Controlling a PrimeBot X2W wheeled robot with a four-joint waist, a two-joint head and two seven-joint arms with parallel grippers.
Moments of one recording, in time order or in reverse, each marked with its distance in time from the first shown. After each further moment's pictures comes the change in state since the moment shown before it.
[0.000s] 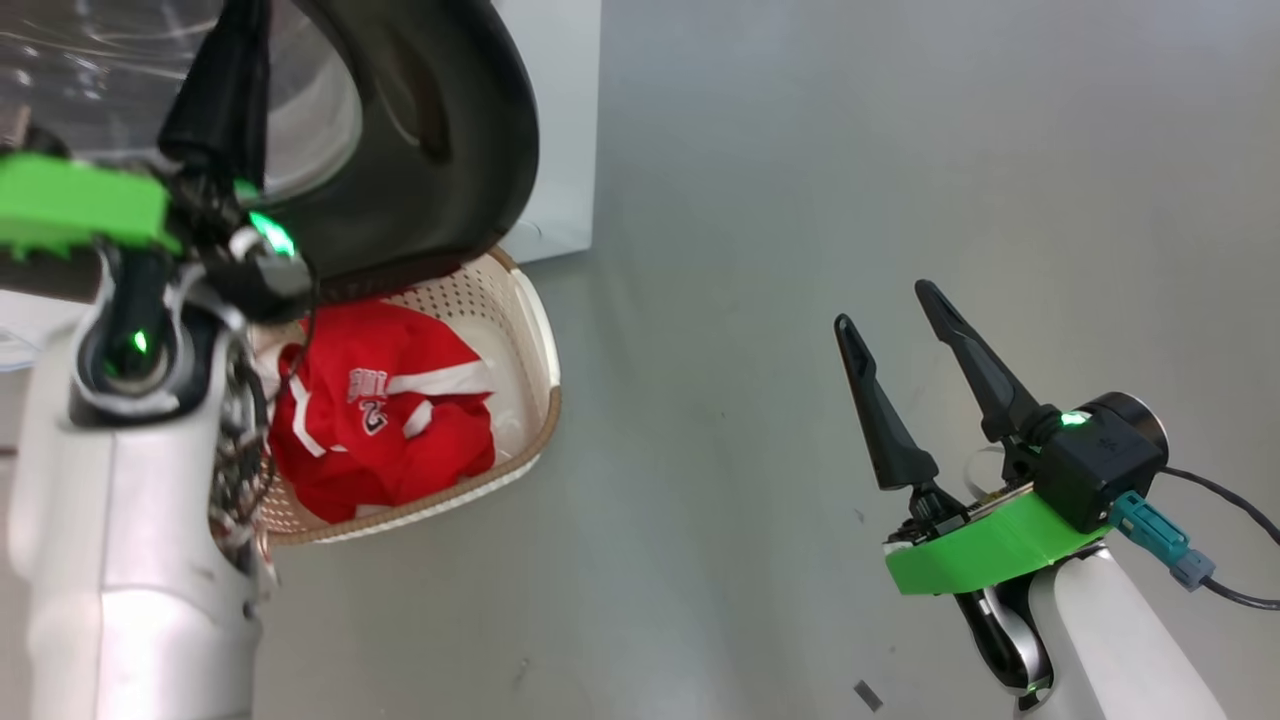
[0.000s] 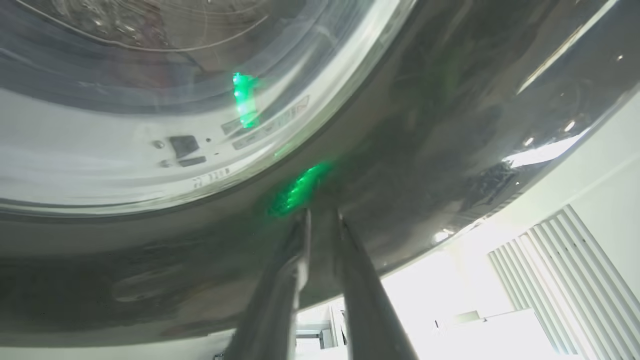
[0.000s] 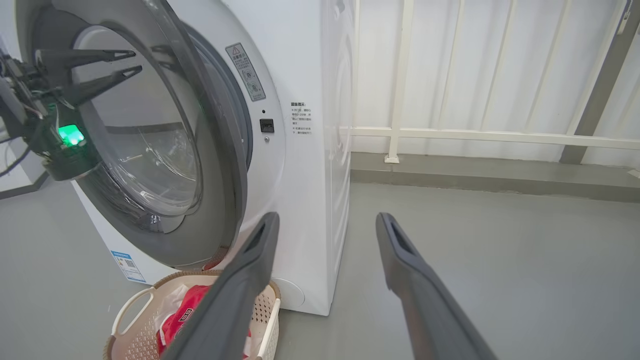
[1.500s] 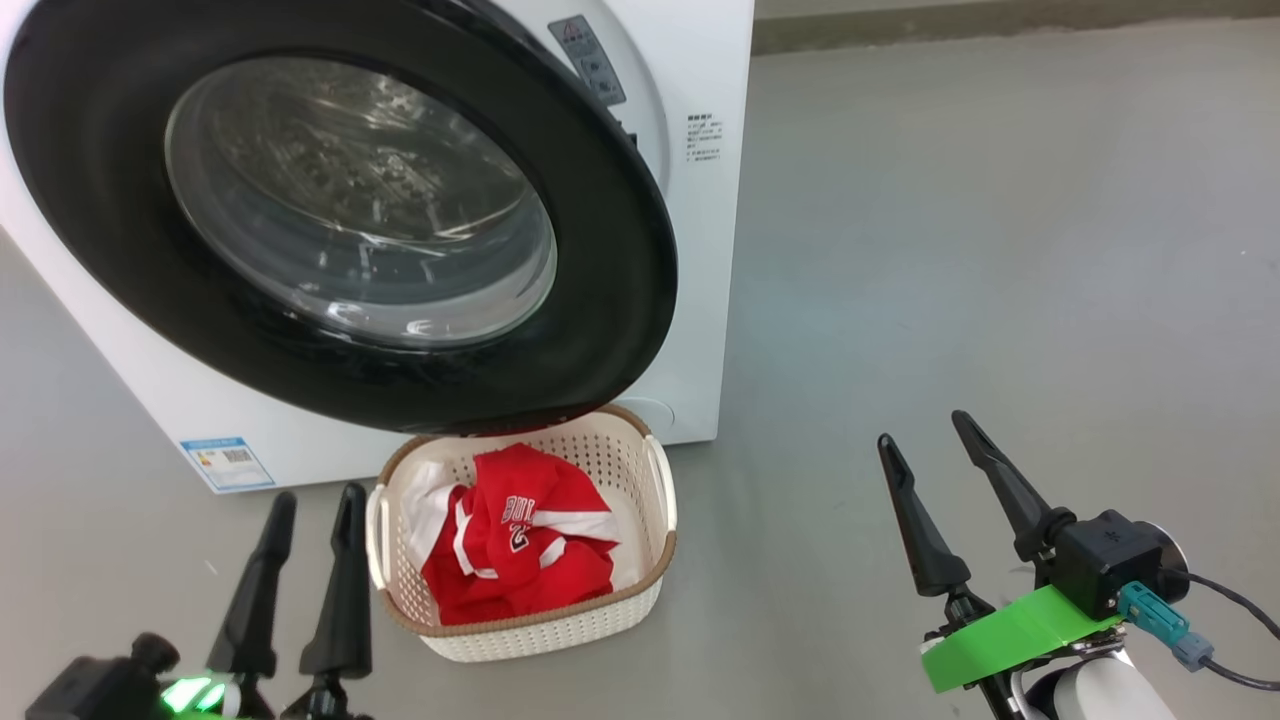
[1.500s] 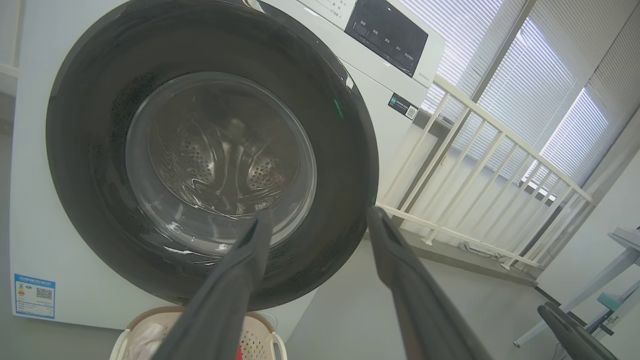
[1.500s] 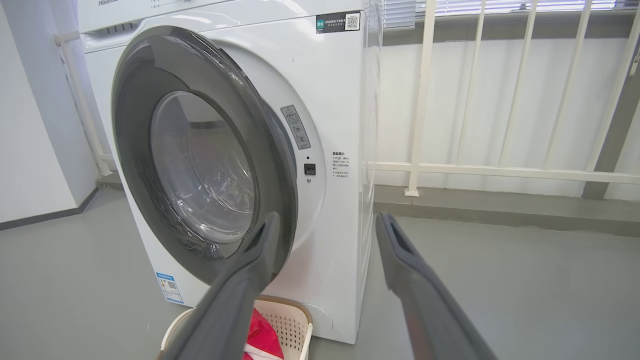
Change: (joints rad) left arm 0.893 0.142 -0.198 -0.617 0.923 0.093 -0.453; right arm 0.167 0.001 -0.060 0.063 -0.006 0.000 0.000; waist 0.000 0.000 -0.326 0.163
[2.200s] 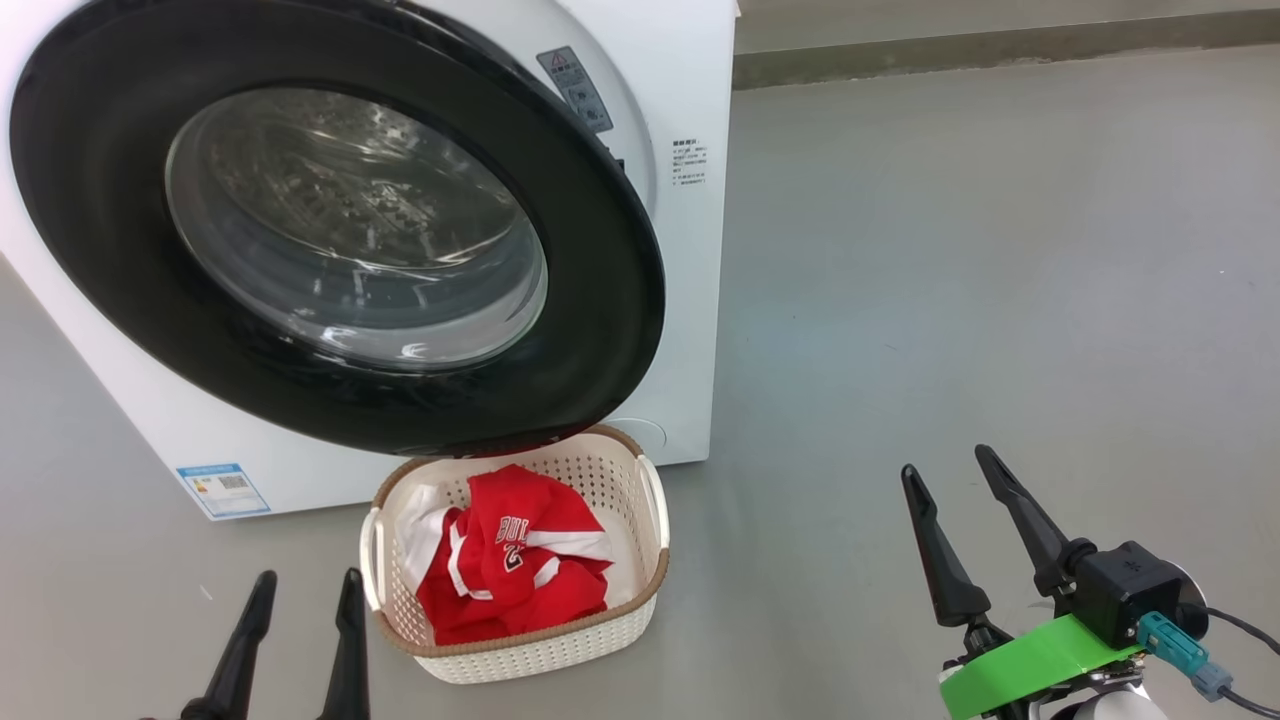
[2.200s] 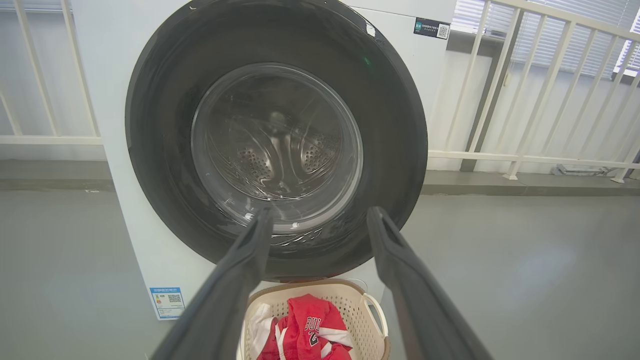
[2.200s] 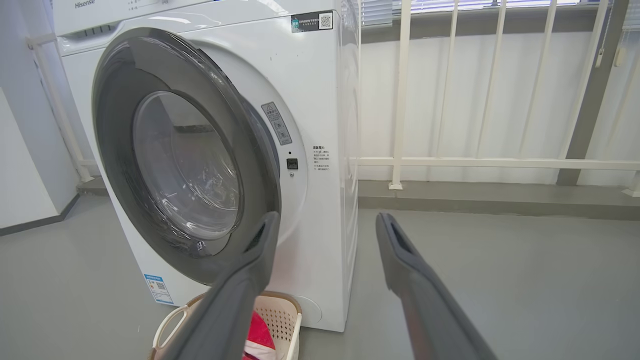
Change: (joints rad) left arm 0.103 0.069 -0.035 0.051 0.336 0.132 -0.028; right arm 0.066 0.001 -0.037 -0.003 0.010 0.000 0.000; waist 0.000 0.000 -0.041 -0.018
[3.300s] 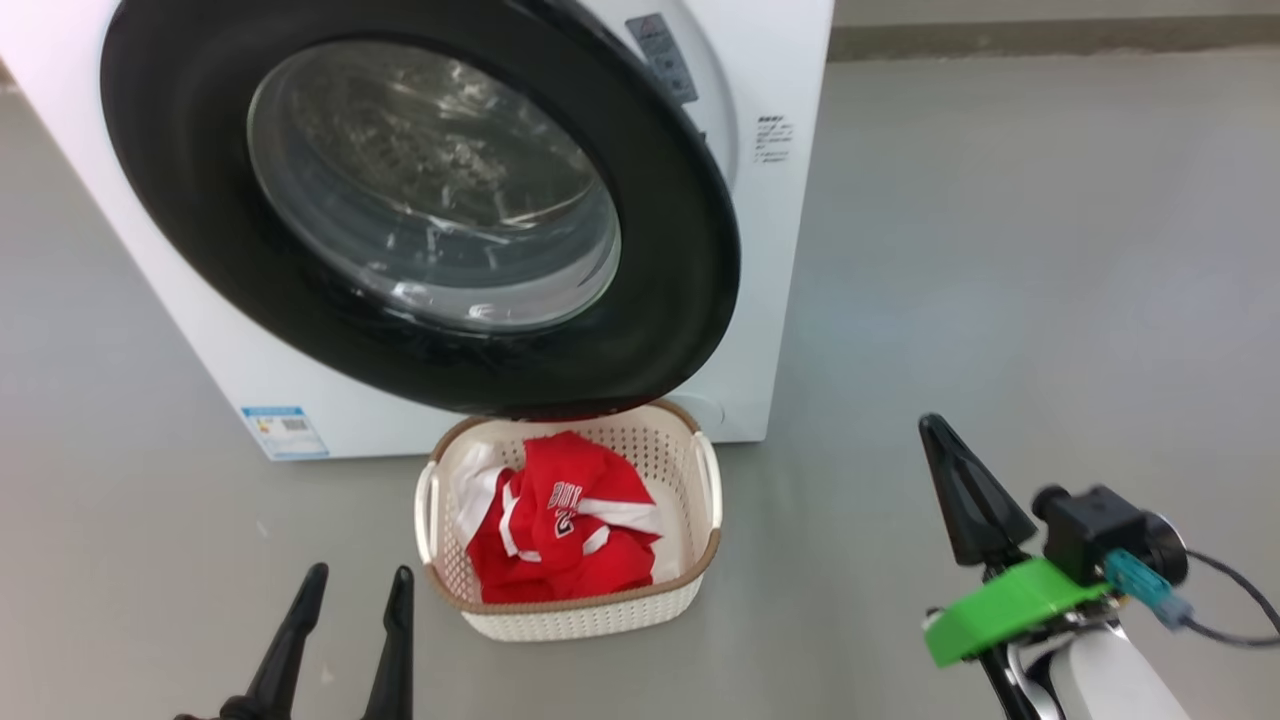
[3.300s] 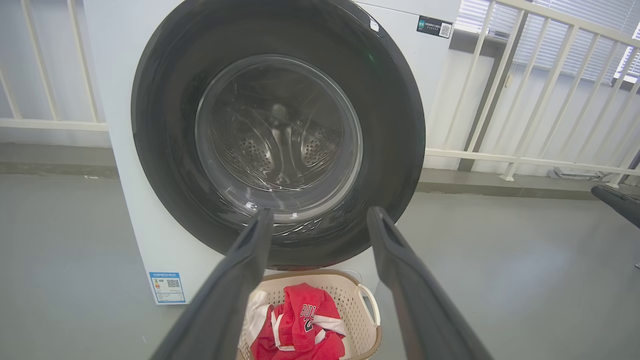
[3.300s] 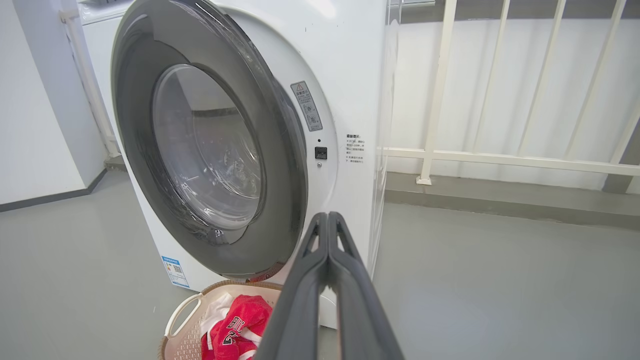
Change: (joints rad) left arm -0.002 0.003 -0.058 -0.053 -0.011 -0.015 0.018; right arm -0.119 0.000 0.011 0.124 -0.022 0.000 0.000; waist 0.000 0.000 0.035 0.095
